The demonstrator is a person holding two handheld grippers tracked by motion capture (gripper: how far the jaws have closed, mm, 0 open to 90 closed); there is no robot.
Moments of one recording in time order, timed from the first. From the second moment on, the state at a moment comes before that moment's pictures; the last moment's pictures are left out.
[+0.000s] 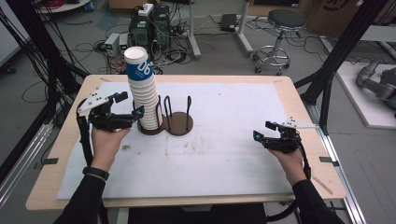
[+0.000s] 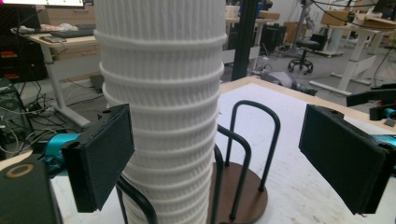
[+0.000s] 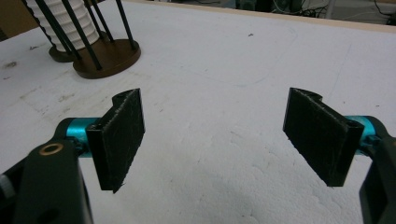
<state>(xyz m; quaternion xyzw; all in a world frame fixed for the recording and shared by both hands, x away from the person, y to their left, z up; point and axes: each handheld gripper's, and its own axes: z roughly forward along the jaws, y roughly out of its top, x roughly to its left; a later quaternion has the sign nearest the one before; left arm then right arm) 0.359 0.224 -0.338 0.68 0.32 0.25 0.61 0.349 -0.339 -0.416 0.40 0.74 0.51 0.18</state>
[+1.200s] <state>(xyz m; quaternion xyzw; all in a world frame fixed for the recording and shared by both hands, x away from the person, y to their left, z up) 0.422 0.211 -0.334 0.68 0.34 0.22 0.62 0.349 -0.336 -0.416 0.39 0.75 0.51 0.17</state>
